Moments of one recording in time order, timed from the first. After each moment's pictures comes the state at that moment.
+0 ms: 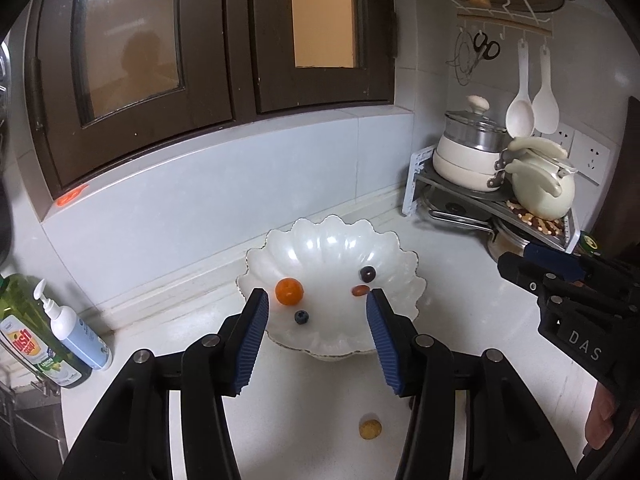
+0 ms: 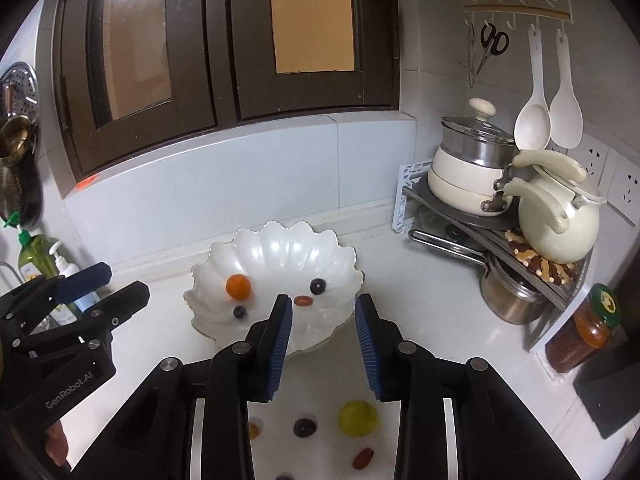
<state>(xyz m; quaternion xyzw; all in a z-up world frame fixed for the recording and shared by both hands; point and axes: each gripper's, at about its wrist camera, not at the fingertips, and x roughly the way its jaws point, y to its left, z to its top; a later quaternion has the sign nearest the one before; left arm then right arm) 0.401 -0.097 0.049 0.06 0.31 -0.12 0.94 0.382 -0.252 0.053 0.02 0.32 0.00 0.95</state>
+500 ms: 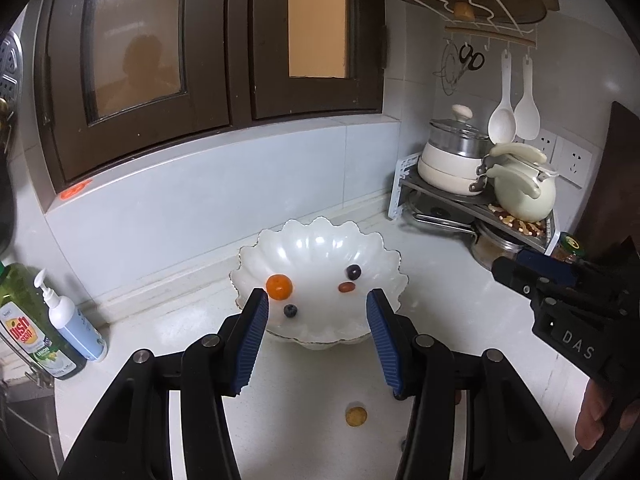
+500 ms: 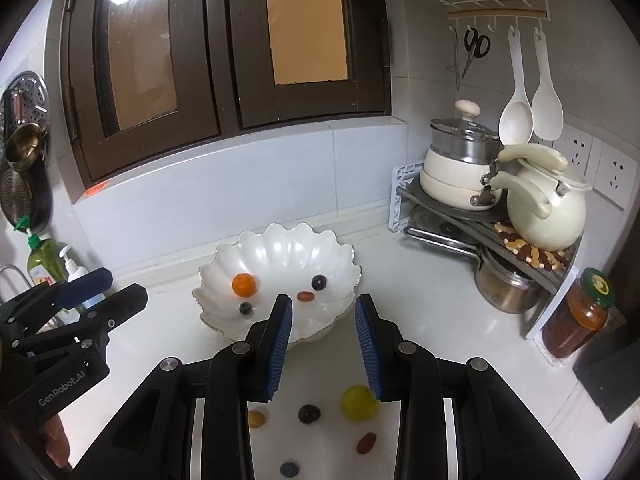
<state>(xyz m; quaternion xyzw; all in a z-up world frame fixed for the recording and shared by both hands) 0.372 -0.091 0.053 0.05 0.30 -0.14 0.94 0.349 -0.250 0.054 0.04 0.31 0.00 0.95</state>
